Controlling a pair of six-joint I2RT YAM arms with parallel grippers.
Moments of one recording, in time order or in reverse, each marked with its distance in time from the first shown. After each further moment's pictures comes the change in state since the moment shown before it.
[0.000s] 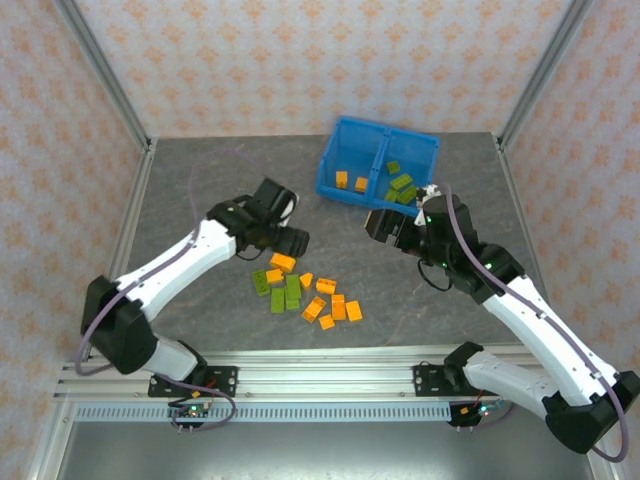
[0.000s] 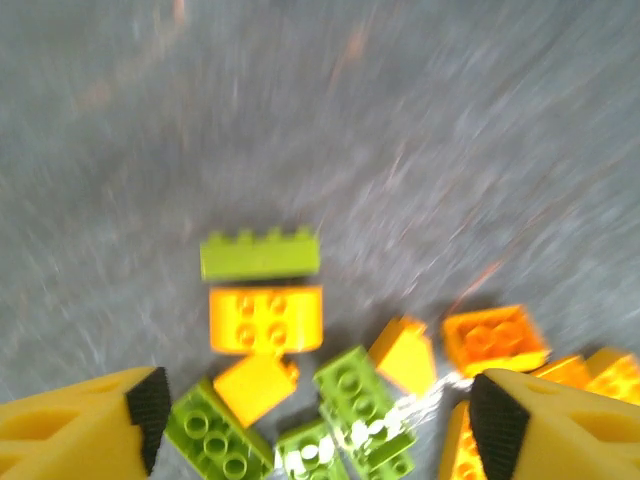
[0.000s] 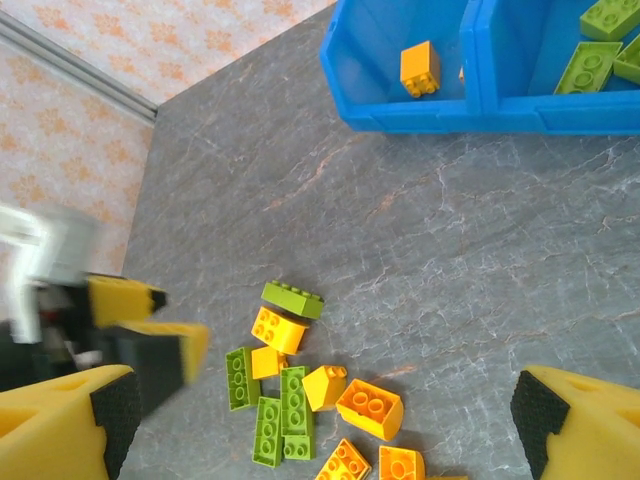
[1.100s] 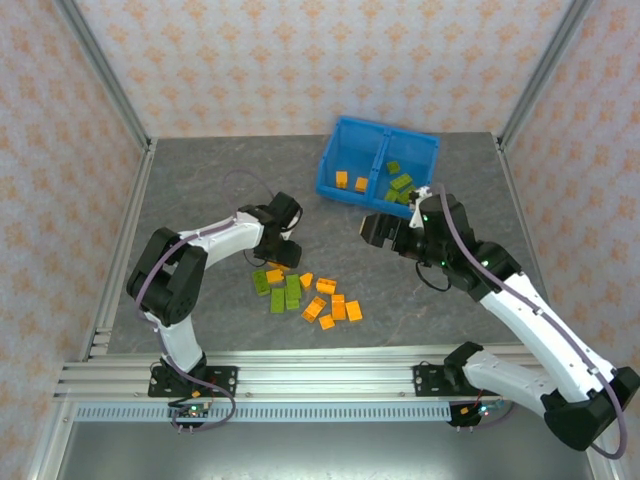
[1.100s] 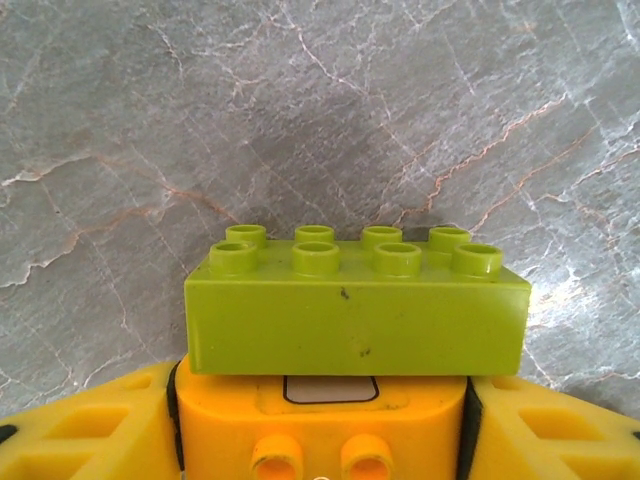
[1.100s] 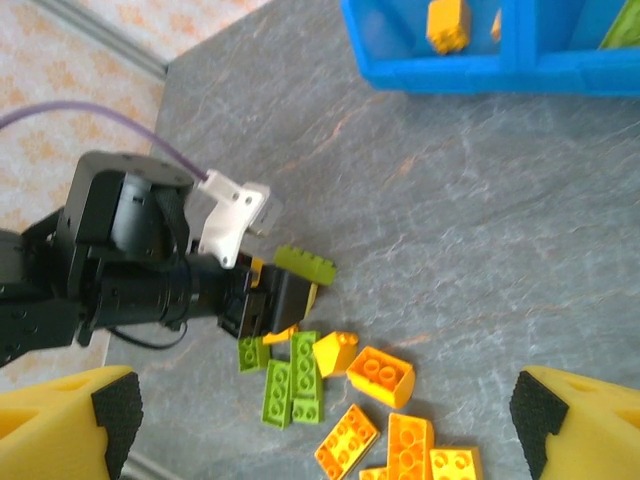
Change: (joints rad) left arm 0.093 0.307 -0.079 0.171 0.040 0.008; right arm 0.000 0.028 0.003 -0.021 -0.108 -0.023
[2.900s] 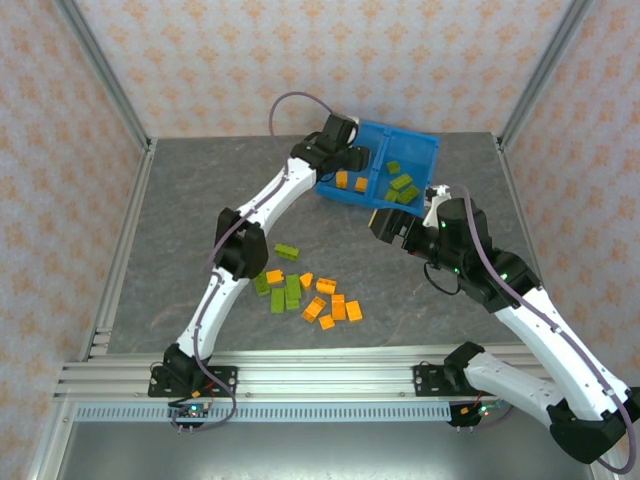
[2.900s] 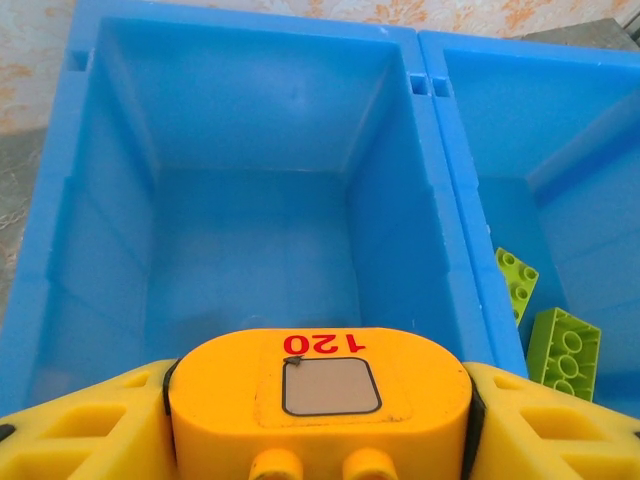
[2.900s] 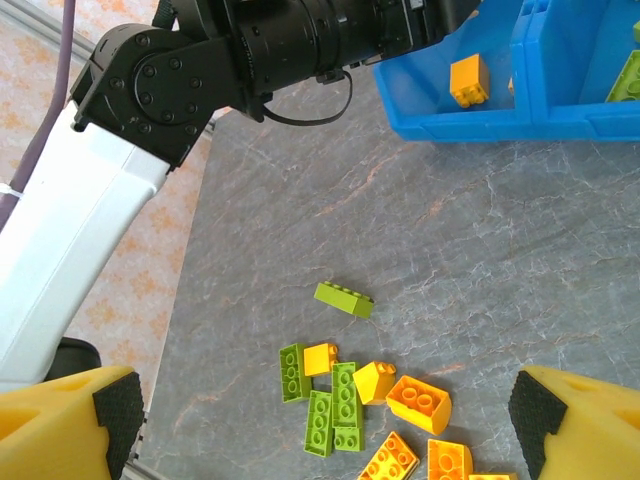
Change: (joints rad) left arm -0.044 0.749 1.402 0.023 -0.034 -0.037; right arm 0.004 -0.101 0.019 0.018 0.062 0.060
